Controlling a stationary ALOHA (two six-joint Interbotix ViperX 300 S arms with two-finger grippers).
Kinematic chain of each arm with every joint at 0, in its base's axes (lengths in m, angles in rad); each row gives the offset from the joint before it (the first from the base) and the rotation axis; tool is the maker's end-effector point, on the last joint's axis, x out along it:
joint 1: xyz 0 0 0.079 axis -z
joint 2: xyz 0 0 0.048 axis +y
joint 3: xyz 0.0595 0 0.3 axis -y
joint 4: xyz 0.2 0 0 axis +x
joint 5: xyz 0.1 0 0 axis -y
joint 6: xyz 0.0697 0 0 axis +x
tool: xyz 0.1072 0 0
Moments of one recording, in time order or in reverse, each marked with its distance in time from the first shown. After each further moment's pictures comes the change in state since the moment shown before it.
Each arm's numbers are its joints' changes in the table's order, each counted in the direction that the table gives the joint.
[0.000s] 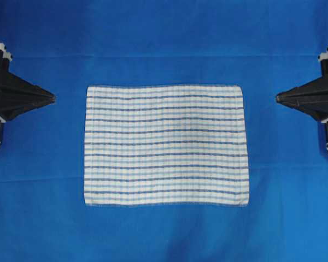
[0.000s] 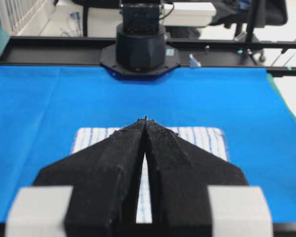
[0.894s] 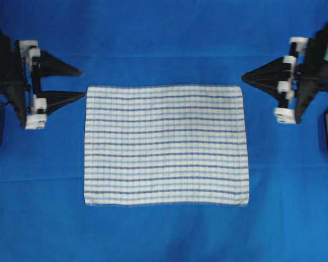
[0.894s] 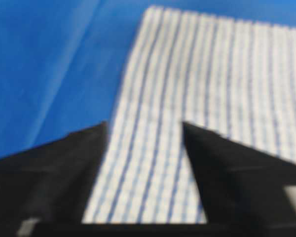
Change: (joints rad) left arm -0.209 0.345 -0.034 -0.031 0.015 -0.009; right arm 0.259 0.399 0.020 0.015 -0.127 0.081
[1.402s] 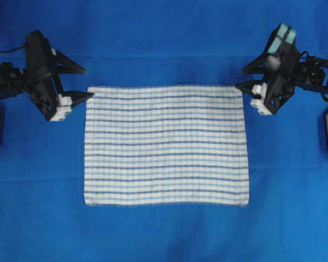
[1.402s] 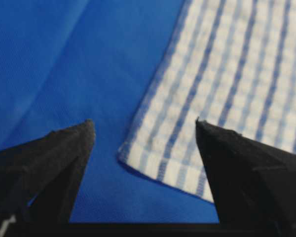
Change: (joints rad) left arm -0.120 0.407 -0.023 -0.003 0.169 -0.009; right arm 0.133 0.341 0.021 0.002 0.003 -0.002
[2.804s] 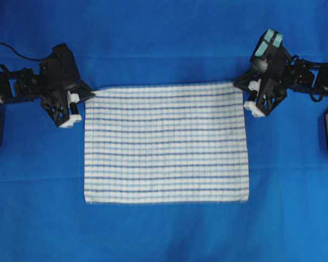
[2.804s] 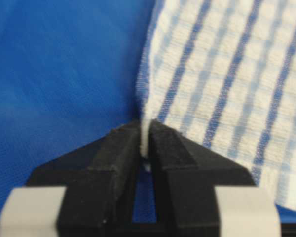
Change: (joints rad) left arm 0.028 0.130 0.067 0.005 -0.109 0.035; right arm 0.002 0.084 0.021 0.002 0.023 0.020
